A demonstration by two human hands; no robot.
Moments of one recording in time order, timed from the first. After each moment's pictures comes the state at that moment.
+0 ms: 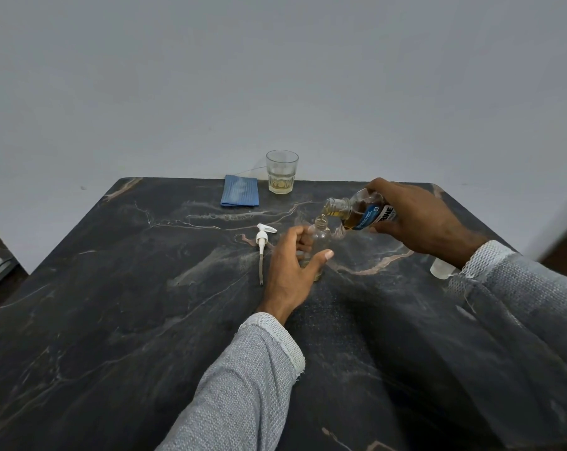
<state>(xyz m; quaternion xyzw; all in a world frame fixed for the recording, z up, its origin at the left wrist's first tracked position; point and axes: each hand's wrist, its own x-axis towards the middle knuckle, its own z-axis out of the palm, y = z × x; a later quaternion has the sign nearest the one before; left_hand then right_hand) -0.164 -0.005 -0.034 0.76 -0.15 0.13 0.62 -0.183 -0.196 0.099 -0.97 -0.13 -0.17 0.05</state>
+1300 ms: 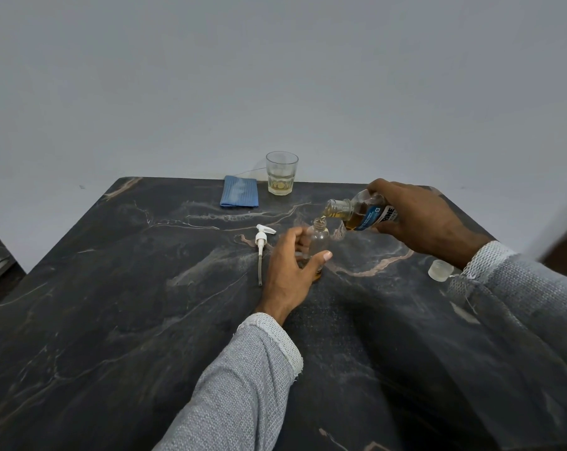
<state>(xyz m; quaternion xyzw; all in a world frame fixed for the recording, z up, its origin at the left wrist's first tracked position) -0.164 -0.004 -0.033 0.76 -0.15 0.13 0.62 -0.184 -0.198 0.103 -0.97 -0.14 -0.18 0.03</state>
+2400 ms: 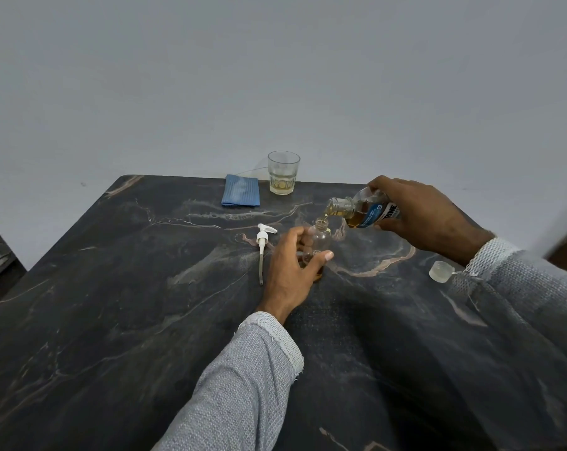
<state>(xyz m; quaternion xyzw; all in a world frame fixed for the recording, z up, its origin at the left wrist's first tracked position) -0.167 -0.003 -0.030 0.76 -0.15 0.12 0.62 -0.186 -0.196 0.112 -0.97 -0.14 -0.17 0.02</state>
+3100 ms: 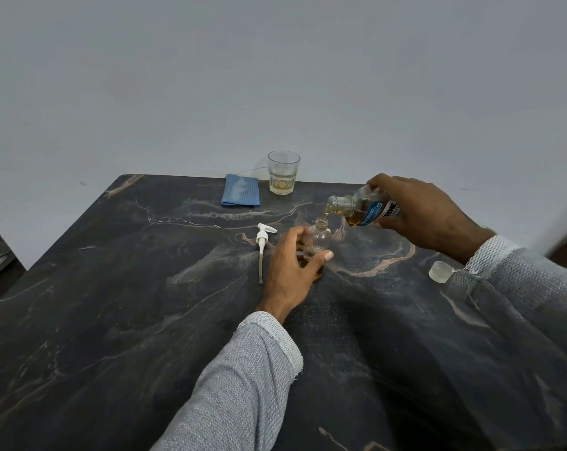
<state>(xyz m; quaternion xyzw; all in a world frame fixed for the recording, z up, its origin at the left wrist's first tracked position) -0.166 -0.004 -0.031 0.77 -0.15 0.13 0.61 -0.184 -0.195 0.114 -0.97 -0.14 -0.17 0.01</state>
